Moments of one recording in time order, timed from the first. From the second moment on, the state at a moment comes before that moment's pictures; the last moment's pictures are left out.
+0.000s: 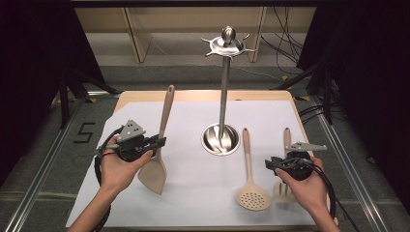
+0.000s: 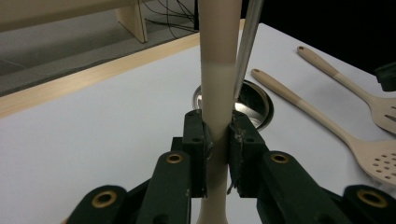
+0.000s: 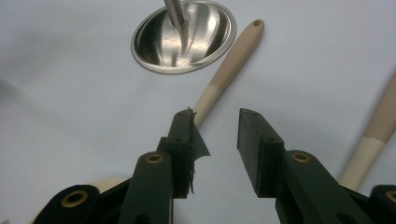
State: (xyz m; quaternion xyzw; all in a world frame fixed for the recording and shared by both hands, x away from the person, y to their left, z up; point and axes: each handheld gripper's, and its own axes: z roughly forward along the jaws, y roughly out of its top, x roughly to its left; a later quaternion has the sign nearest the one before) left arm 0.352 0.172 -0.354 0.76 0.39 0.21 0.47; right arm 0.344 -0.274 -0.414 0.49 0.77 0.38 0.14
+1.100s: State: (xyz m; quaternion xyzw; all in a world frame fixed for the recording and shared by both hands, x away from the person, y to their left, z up) left arm 0.367 0.153 -0.326 0.75 0.33 0.22 0.52; right arm 0.345 -0.268 -0.410 0.50 0.77 0.38 0.14
